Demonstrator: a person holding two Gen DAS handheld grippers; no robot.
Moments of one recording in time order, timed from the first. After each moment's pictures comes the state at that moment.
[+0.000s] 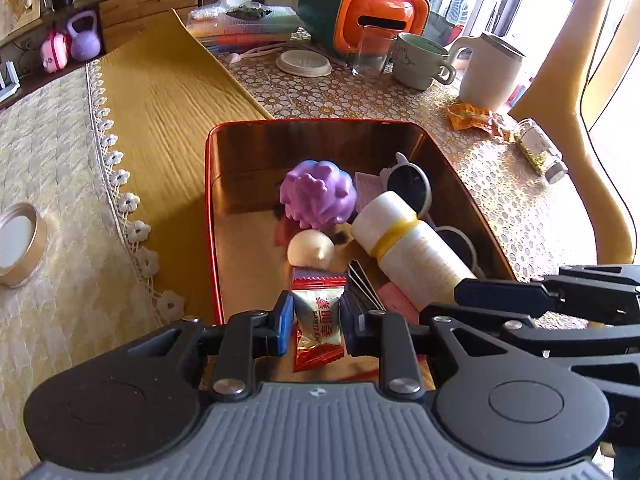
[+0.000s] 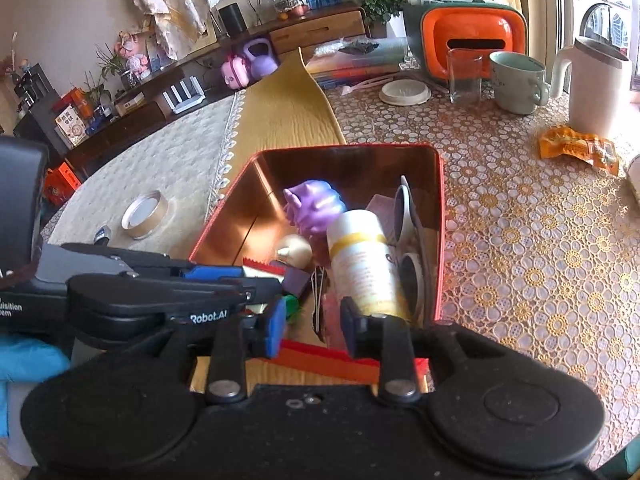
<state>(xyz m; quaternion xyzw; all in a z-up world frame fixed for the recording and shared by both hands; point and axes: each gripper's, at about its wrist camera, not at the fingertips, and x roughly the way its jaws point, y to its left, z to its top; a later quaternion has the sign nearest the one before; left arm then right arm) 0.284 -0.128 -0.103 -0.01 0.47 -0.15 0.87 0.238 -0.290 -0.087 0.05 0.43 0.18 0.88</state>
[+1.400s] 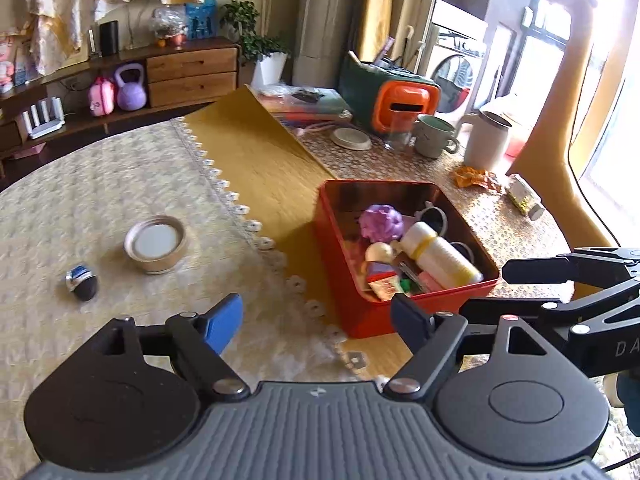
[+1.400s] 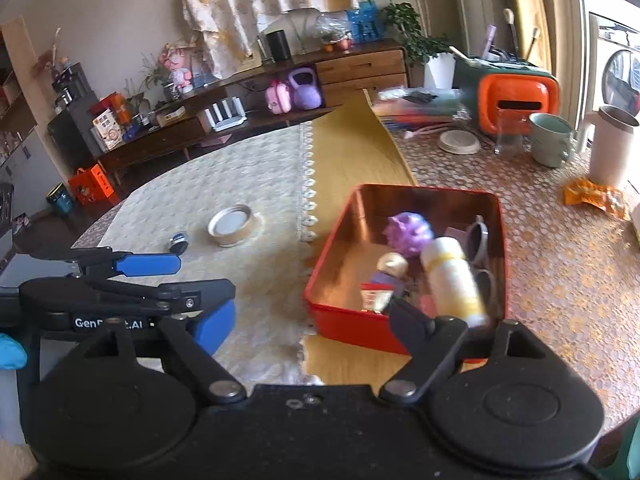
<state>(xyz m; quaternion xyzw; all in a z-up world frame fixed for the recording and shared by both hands) 0.175 -0.013 -0.027 -0.02 0.38 -0.12 0.92 0.168 -0.227 -0.027 0.03 0.38 0.22 0.90</state>
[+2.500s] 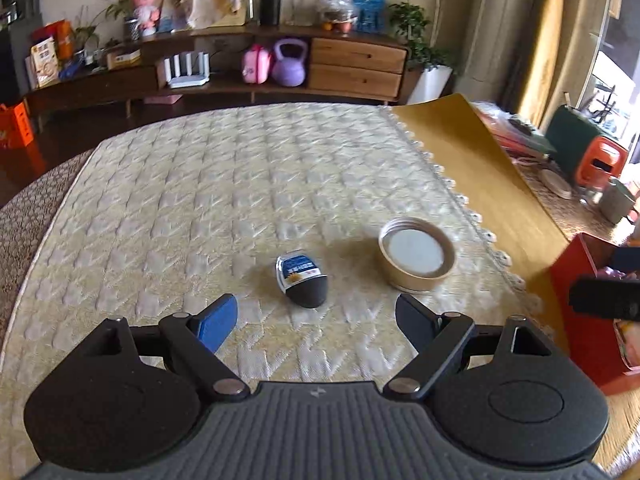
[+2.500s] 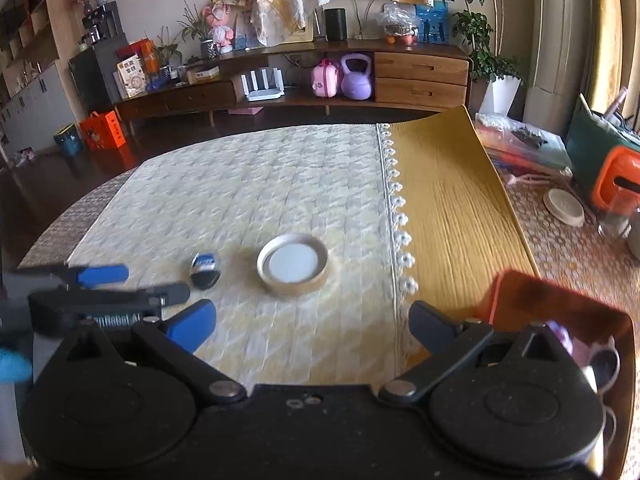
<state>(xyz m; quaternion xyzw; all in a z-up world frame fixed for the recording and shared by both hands) 0.229 0.159 -0.088 -0.09 0.38 0.09 0.91 0.261 -0.057 -0.048 -0.07 0.38 0.26 0.88</state>
